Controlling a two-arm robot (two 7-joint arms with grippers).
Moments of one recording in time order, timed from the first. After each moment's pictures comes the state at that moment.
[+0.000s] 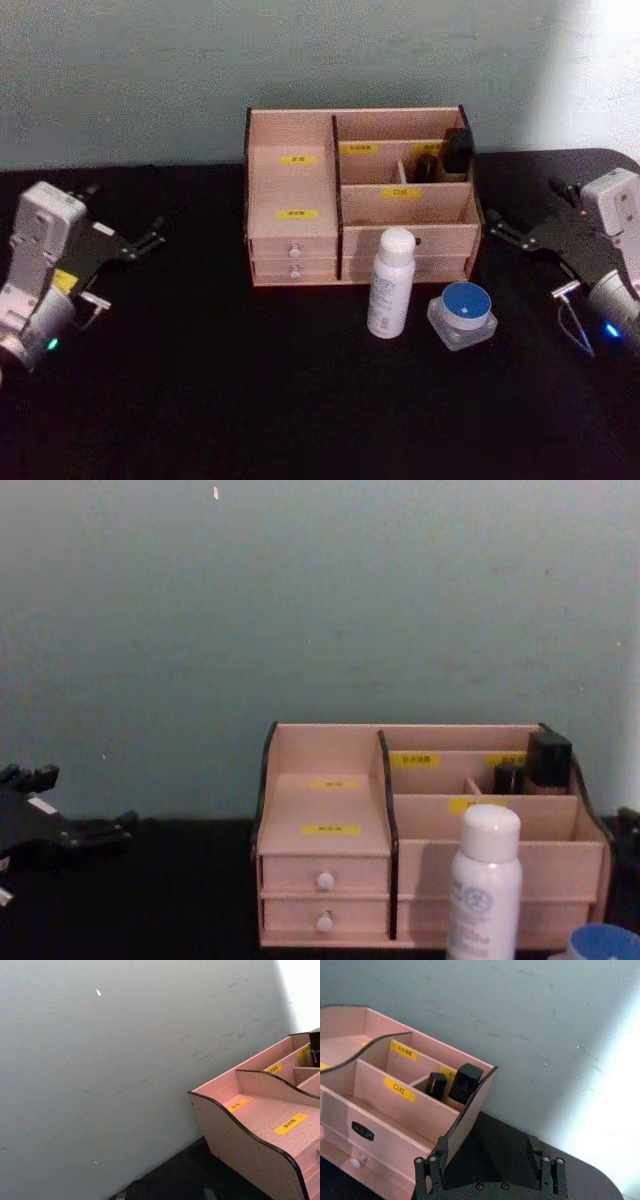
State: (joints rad) left arm -0.20 0.60 0.45 -1.41 -0.25 -0.12 0.03; right arm 0.19 0.60 -0.43 -1.42 0.26 -0.14 0.00
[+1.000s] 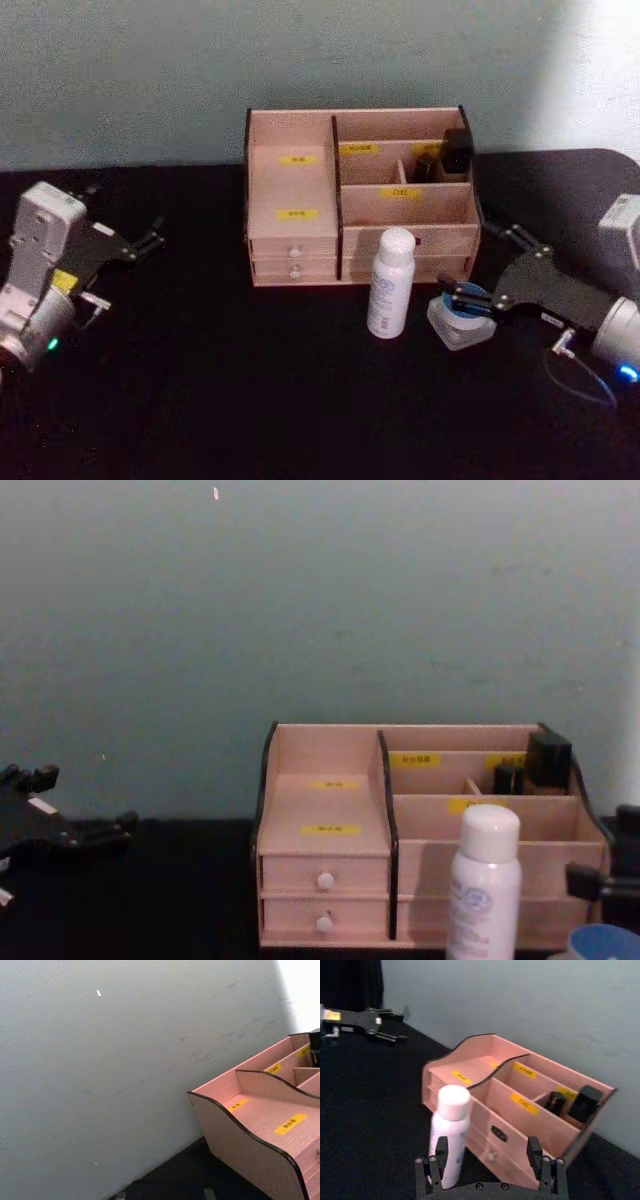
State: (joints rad) left arm -0.20 0.60 0.45 -1.41 -0.25 -0.12 0.03; right arm 0.09 0.71 -0.39 -1.58 0.46 -0.12 0.44
